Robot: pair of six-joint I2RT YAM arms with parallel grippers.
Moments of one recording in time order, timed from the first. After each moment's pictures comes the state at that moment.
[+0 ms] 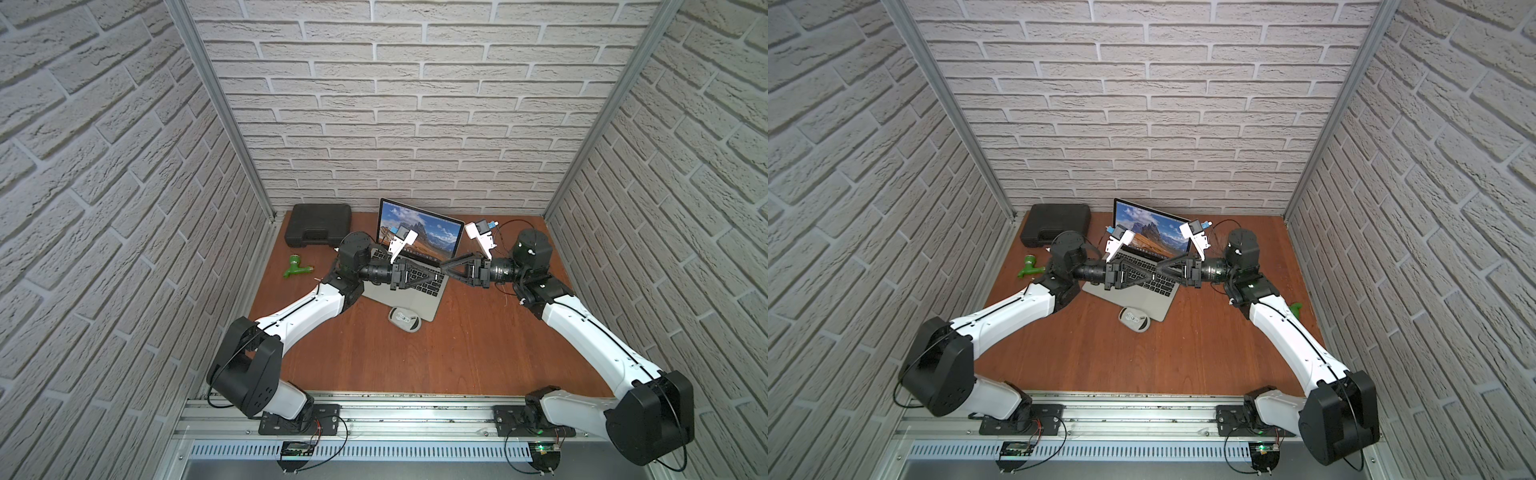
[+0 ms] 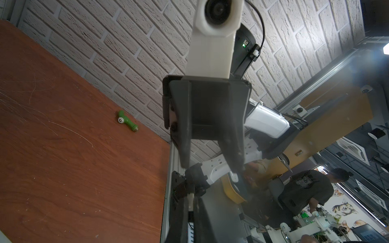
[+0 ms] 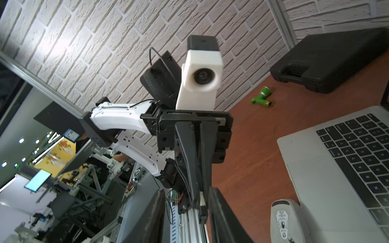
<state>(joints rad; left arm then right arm) -0.56 1.47 0.98 0.46 1.16 -0.71 0.26 1.23 0.98 0.05 -1.18 0.53</state>
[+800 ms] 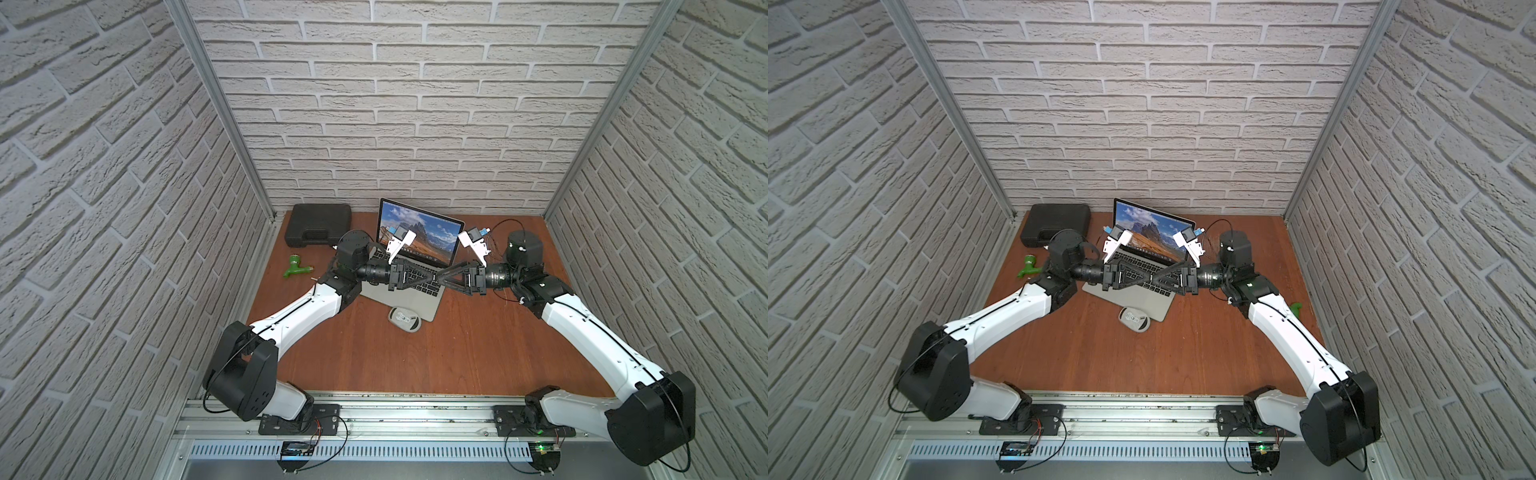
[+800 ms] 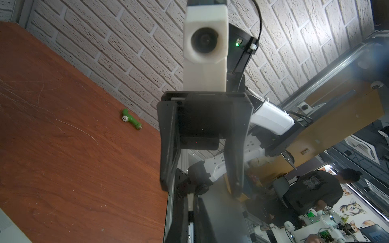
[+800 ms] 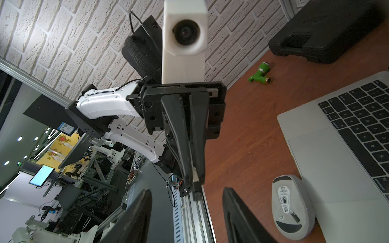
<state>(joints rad) -0.55 1.44 1.00 0.37 1.16 -0.64 0.28 1.22 1.01 -0.21 -1.12 0.39</state>
